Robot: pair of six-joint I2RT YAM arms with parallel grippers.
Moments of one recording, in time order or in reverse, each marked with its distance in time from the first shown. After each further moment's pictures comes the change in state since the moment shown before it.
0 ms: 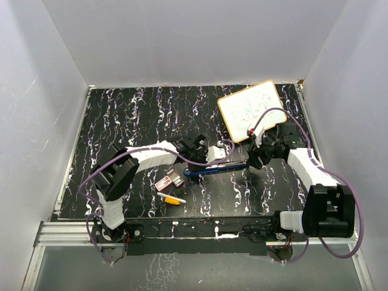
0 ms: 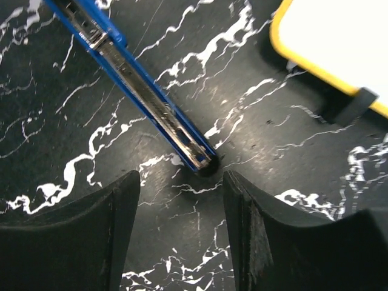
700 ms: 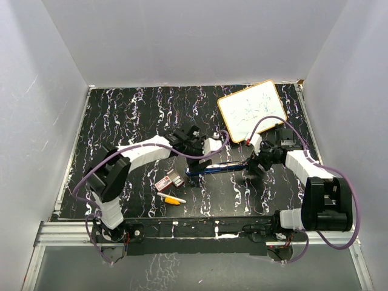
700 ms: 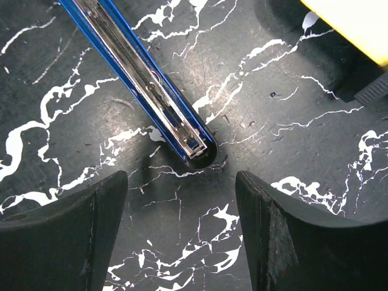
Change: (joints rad) left arm 0.062 -0.011 0.053 -0.027 0.150 0.069; right arm -0.008 0.072 -0.076 0.014 0.081 -0.192
